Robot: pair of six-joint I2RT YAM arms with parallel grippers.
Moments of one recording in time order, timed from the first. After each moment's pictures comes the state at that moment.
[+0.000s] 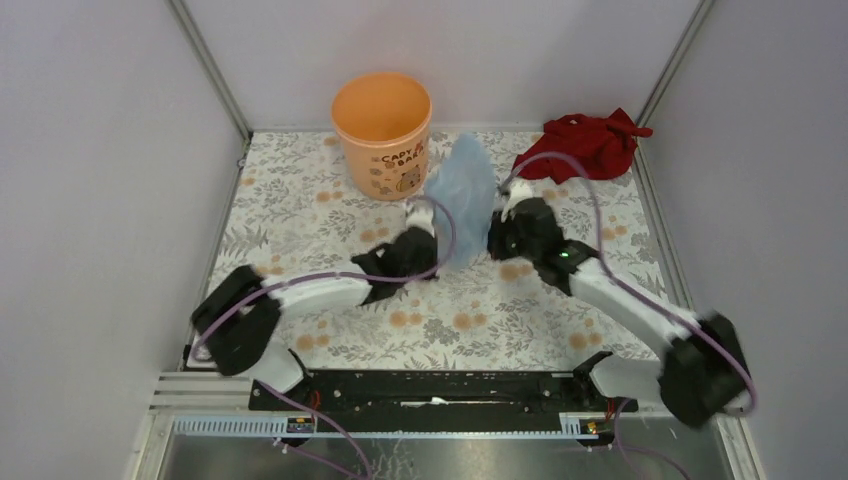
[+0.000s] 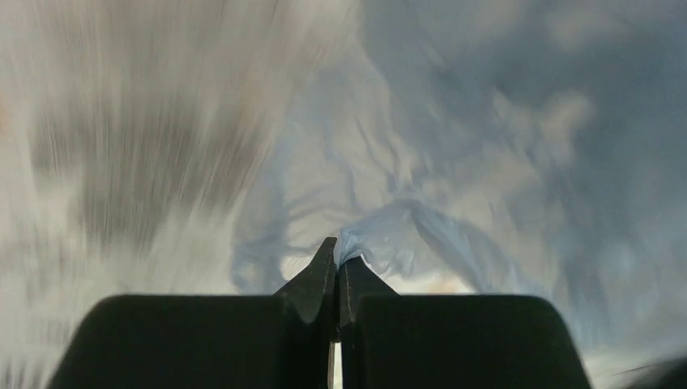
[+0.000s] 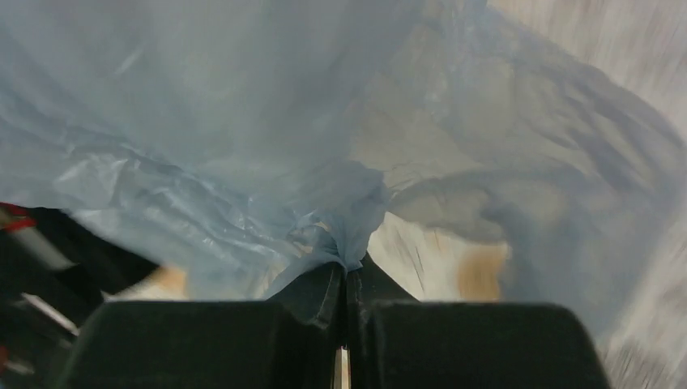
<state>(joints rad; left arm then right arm) -0.88 1.40 0.90 0.10 -0.26 -0.56 0.56 1.07 0.84 -0.09 -0.05 0.32</state>
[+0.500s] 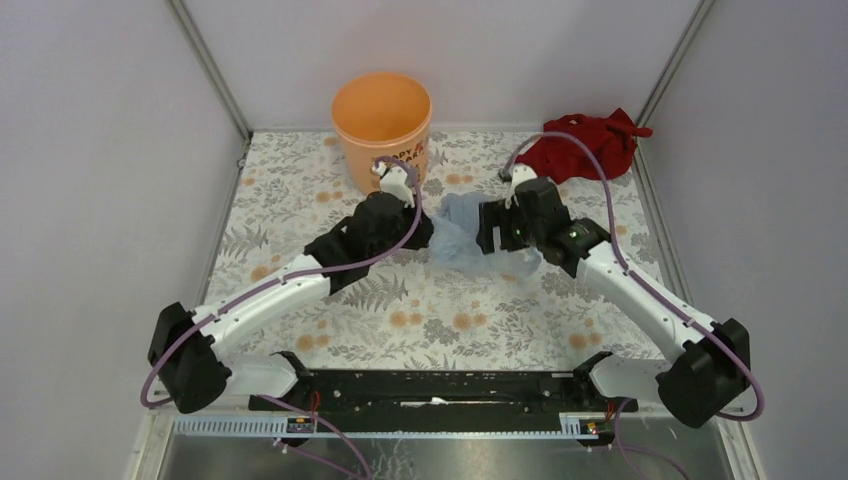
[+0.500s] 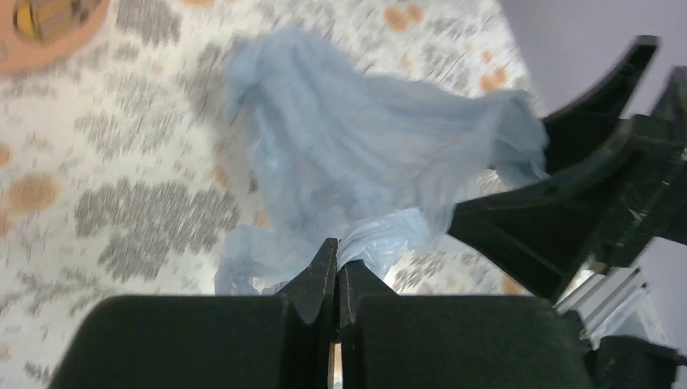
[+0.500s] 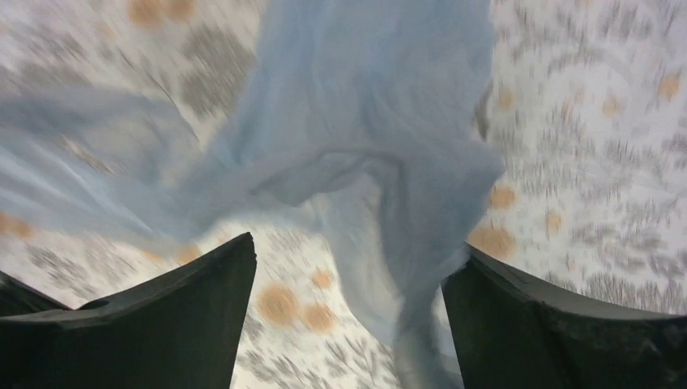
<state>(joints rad) -0.83 1.28 1.05 -0.15 -0.15 -0.57 0.56 1.26 1.08 -0.51 0.01 0.28</state>
